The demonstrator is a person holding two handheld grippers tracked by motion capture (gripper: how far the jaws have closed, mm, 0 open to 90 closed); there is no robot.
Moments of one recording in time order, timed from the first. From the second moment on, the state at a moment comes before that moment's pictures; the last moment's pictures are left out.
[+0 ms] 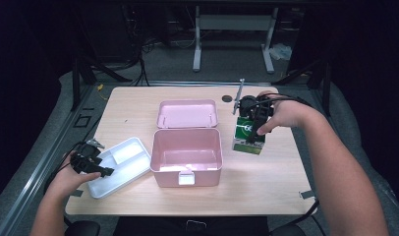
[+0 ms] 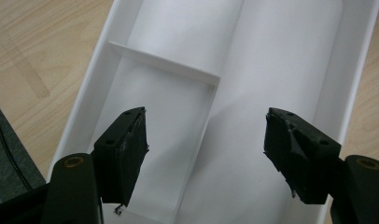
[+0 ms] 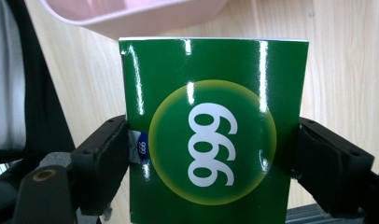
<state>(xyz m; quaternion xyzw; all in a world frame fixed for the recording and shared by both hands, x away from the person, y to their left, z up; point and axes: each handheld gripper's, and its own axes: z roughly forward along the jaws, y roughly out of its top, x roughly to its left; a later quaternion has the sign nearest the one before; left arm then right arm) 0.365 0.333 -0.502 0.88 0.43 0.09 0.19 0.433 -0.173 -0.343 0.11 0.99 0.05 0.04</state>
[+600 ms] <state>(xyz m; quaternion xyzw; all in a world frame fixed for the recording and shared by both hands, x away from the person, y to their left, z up) 0.365 0.333 -0.501 0.88 0.43 0.09 0.19 0.422 -0.123 -0.315 0.05 1.00 0.07 0.03</state>
